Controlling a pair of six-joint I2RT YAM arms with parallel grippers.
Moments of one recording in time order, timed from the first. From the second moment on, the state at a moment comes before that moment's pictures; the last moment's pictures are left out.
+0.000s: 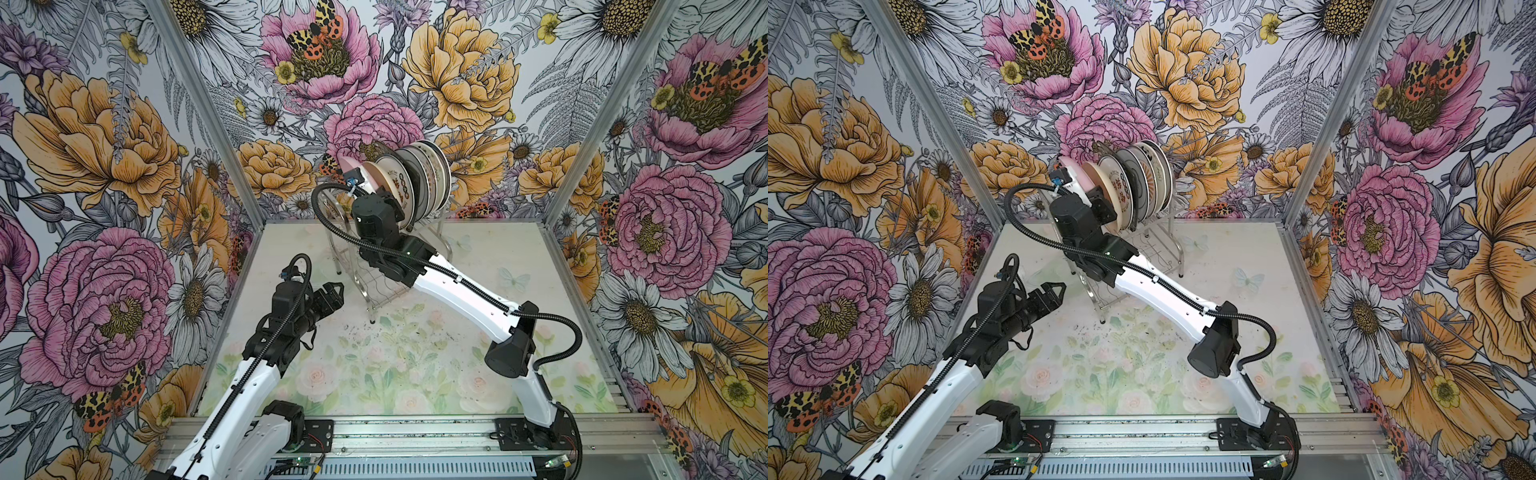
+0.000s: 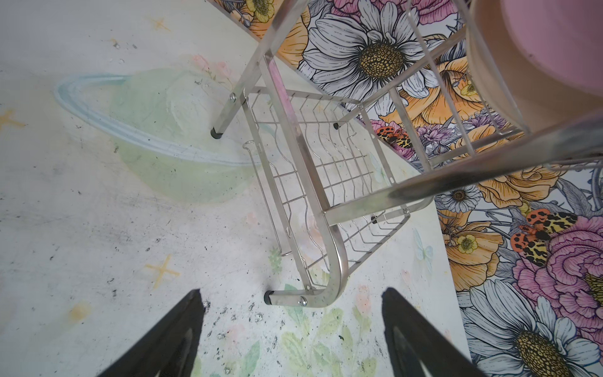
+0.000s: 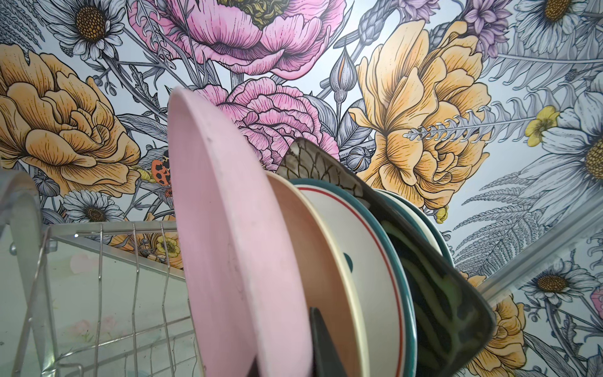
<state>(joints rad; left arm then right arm) -0.23 0.83 0.63 -0.30 0.09 -0.71 0.98 2.16 2.40 -0.32 1.01 -0.41</state>
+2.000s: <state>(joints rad) -0.22 0.80 0.62 -0.30 0.09 -0.72 0.96 1.99 2.16 -0.30 0.90 -0.35</state>
